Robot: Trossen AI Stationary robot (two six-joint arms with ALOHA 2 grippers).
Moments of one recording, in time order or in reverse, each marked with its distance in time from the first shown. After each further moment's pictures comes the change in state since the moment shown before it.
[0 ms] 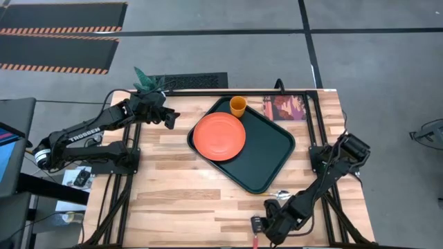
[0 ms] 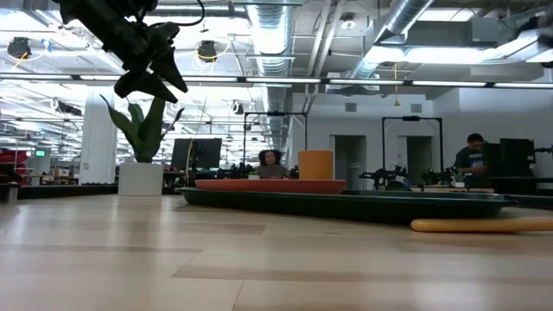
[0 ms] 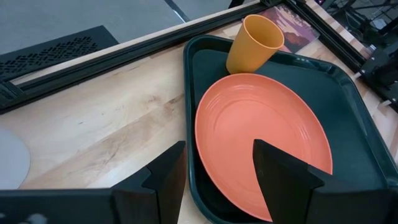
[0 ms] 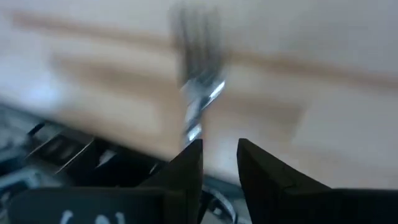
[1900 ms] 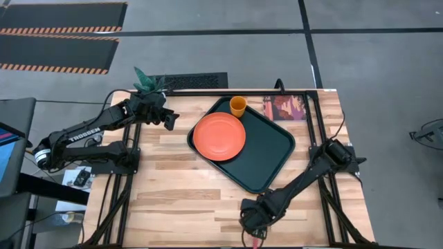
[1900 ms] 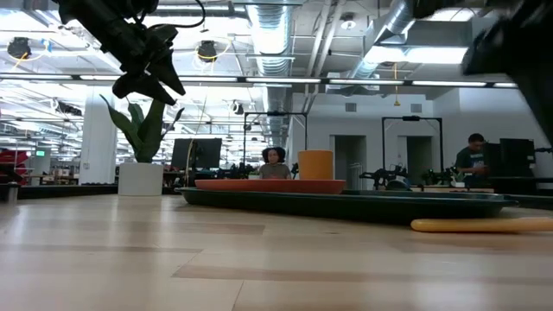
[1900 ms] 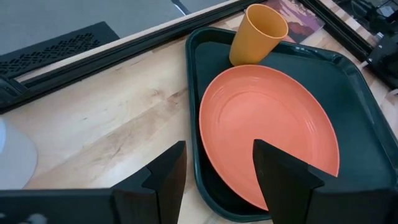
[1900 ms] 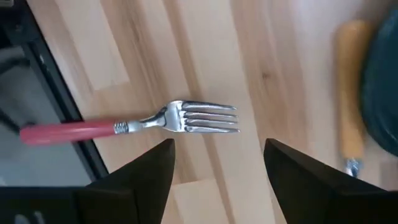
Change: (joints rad) left arm 0.000 0.000 -0.001 -0.027 0.002 0.030; right arm -0.192 0.177 0.401 -0.608 -0.130 -1.390
